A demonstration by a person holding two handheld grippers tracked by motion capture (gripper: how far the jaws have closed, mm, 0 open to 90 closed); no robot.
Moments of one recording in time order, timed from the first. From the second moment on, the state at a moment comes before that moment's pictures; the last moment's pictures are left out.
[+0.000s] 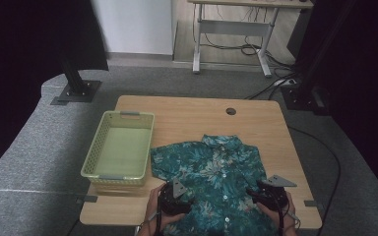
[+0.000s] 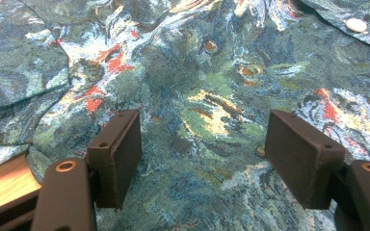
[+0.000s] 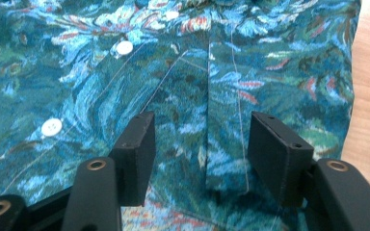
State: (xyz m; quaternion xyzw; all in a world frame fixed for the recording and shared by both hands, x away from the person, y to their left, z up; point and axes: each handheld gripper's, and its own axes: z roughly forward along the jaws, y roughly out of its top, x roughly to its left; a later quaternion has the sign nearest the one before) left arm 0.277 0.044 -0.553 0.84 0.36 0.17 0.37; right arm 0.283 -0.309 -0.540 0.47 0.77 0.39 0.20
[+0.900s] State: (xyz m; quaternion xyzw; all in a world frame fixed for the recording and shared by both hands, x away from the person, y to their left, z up) left arm 0.275 0.044 -0.553 0.84 0.36 0.18 0.36; right arm 0.286 -0.311 -0.555 0.47 0.78 0.35 0.21
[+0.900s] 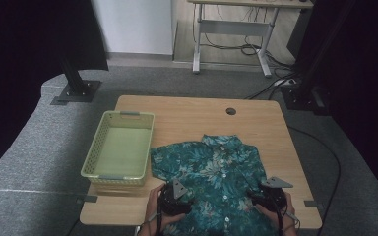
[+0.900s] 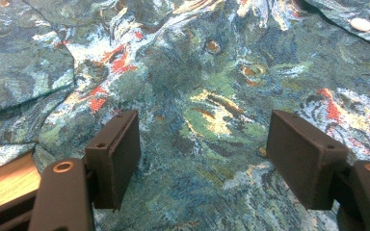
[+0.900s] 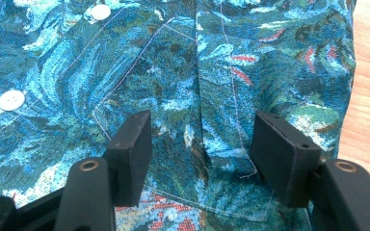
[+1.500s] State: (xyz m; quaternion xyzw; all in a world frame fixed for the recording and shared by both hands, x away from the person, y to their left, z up) left arm 0.287 0.057 -0.539 0.81 0.40 0.17 0.39; right arm 0.281 -0.319 -0.556 0.47 0.78 0.35 0.21
